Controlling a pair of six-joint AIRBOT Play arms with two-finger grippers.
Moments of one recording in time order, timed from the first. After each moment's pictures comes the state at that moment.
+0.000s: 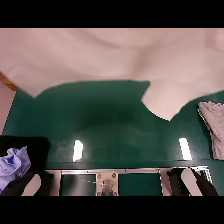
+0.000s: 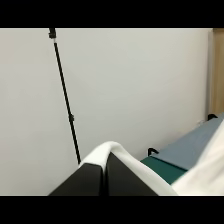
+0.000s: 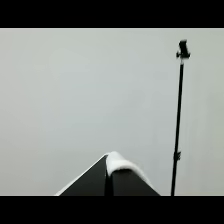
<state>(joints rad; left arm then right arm) 0.32 -0.87 2.11 0.46 -1.14 -1.11 -0.74 -0.78 1.89 -0.39 0.97 1.12</state>
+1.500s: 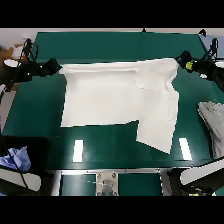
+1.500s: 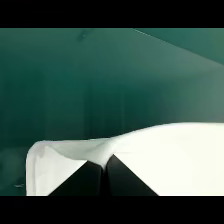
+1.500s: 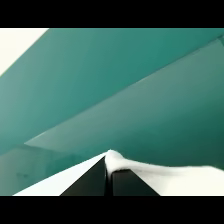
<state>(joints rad) 0.16 -1.67 1.41 0.57 -0.76 -1.04 -0.35 -1.76 1.51 -0.41 0.72 1.04</state>
